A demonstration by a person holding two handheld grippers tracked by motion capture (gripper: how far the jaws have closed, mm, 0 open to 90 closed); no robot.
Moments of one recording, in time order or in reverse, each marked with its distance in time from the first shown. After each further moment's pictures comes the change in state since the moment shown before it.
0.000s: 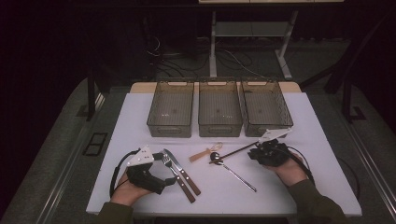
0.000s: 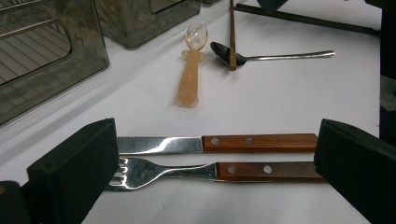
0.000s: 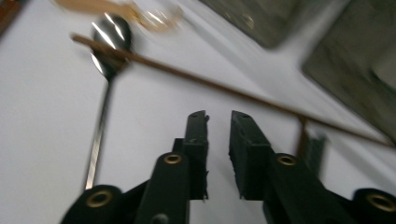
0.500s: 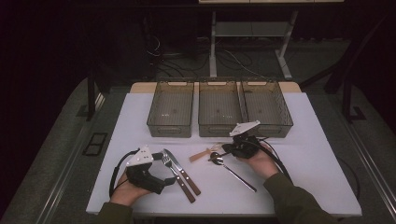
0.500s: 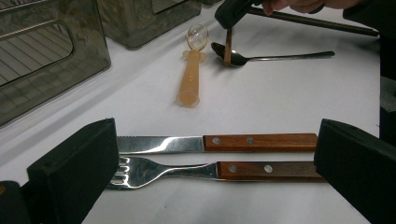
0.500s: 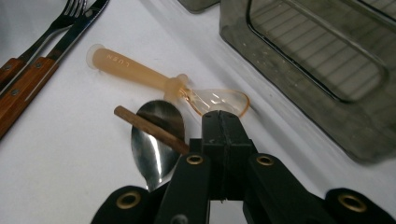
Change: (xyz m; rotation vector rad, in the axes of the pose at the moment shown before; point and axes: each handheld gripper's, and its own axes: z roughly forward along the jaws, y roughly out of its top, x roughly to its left) left arm 0.001 -0.001 -0.001 -0.007 0.001 -0.003; right arm 0.028 0.049 0.055 -0.031 0.093 -0.070
